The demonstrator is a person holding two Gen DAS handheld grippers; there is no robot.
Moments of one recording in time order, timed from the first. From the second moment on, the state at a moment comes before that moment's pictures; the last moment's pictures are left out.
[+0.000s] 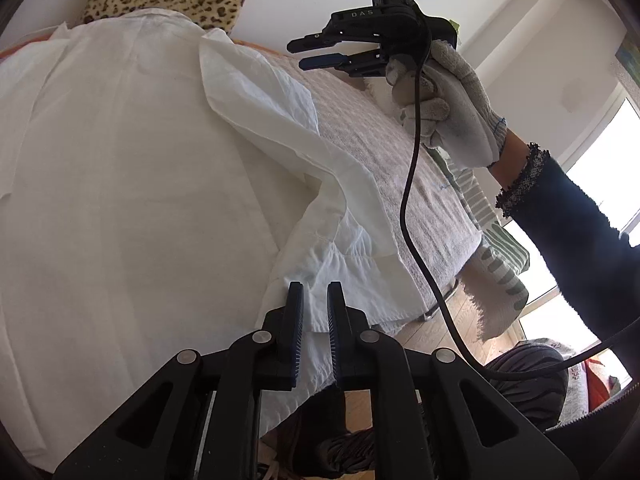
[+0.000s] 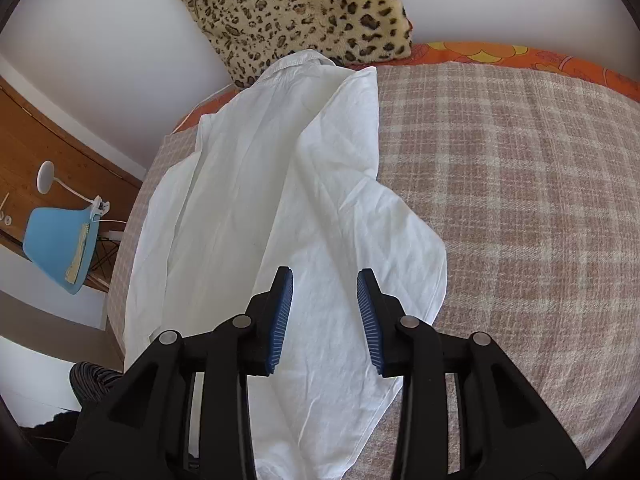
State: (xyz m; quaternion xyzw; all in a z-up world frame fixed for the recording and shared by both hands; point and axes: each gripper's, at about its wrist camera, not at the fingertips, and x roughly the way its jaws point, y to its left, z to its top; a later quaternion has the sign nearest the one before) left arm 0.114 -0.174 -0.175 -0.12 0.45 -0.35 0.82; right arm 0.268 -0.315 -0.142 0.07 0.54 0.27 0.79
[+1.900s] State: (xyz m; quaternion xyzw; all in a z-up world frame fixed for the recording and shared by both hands) left arm 0.094 -0.126 -0.163 -0.21 0.47 -0.31 0.80; right arm 0.079 -0.226 -0.206 -0.01 0.60 0.27 0.75
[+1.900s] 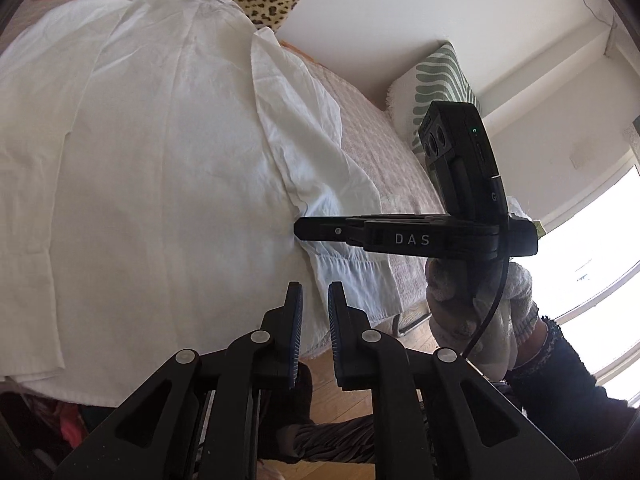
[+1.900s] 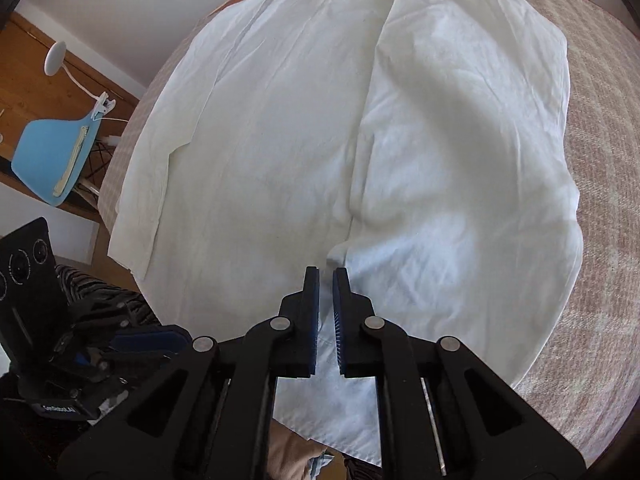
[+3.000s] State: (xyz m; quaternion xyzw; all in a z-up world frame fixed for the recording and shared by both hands) left arm 0.120 0.119 -0.191 -0.27 0.47 -0.12 0.83; right arm 0.146 -0.057 -0.078 0.01 0.50 0.32 0.80
